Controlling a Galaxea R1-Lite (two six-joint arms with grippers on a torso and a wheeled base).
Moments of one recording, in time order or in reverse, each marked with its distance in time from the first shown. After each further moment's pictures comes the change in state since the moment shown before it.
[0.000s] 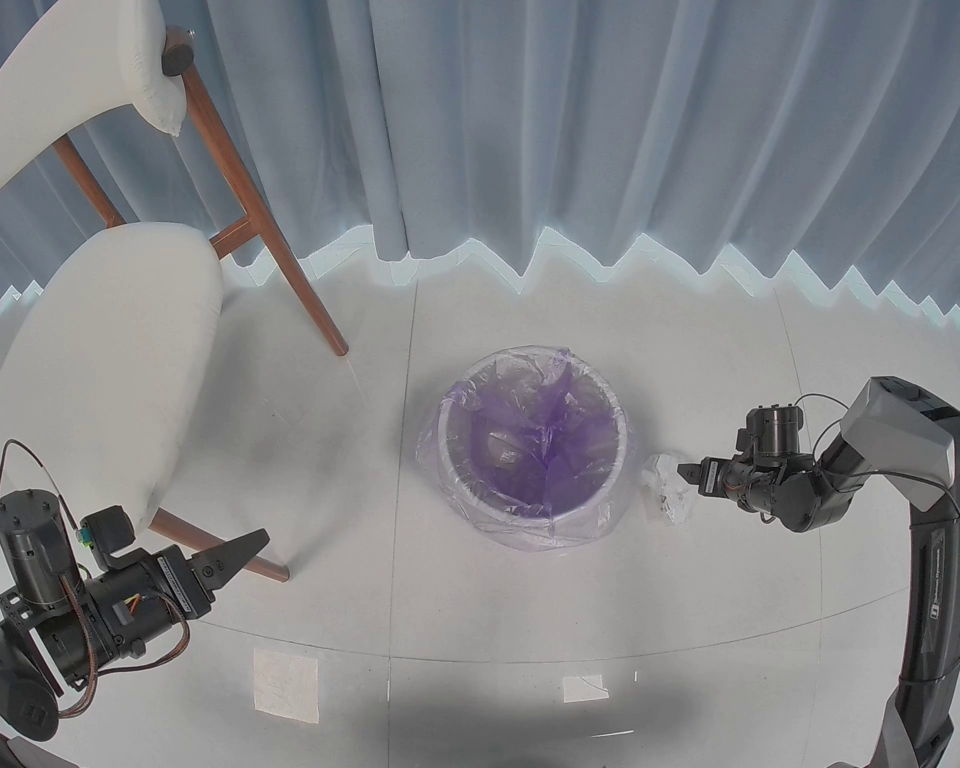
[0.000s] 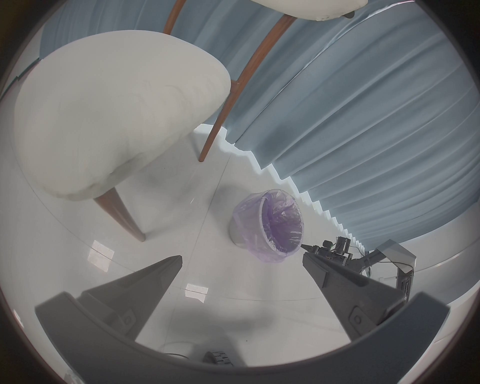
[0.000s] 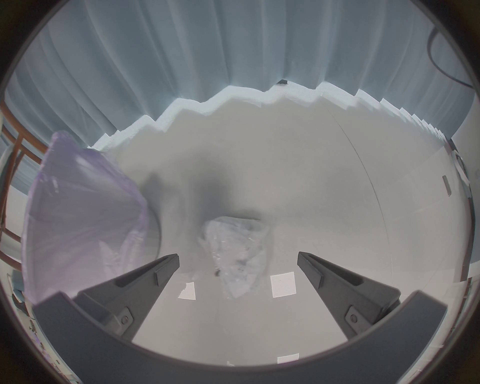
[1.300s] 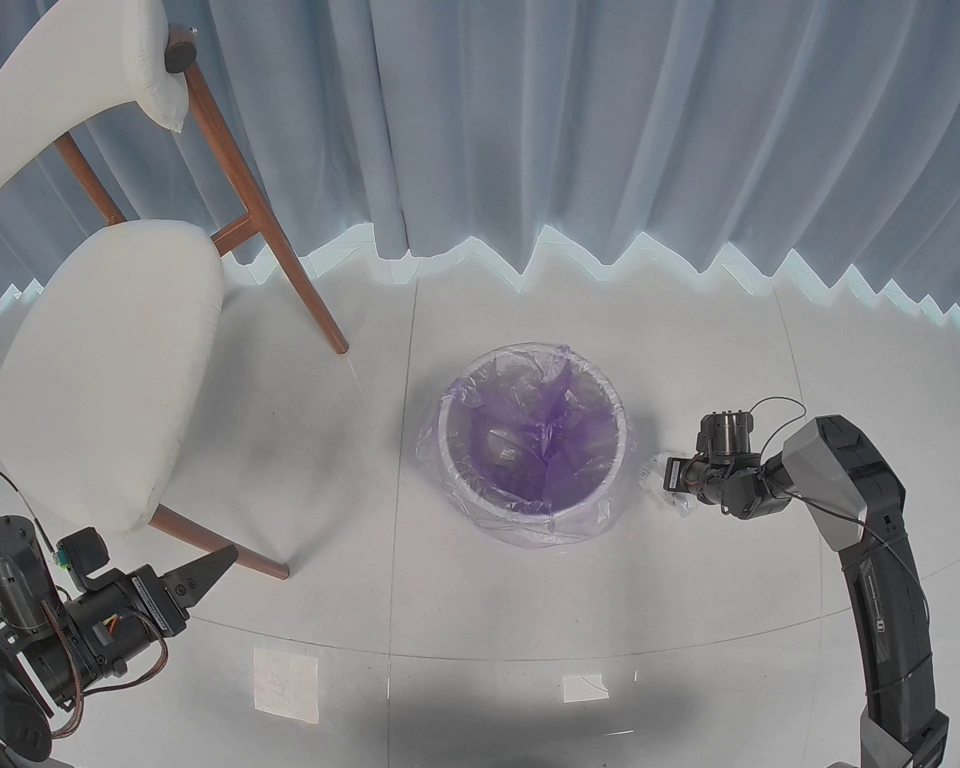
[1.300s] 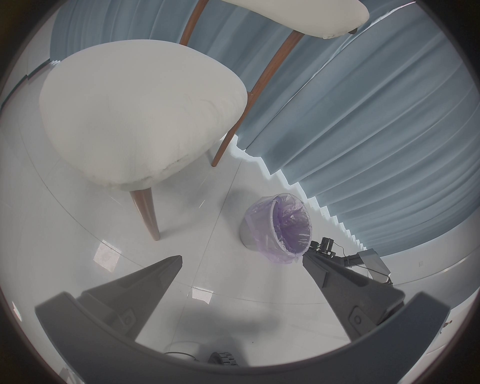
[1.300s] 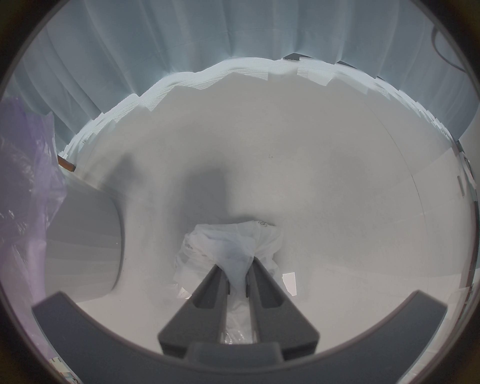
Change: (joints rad) left arm 0.065 -0.088 0.084 0.000 0.009 0.004; right arm 0.004 0.386 -0.633 0.267 0.006 -0.016
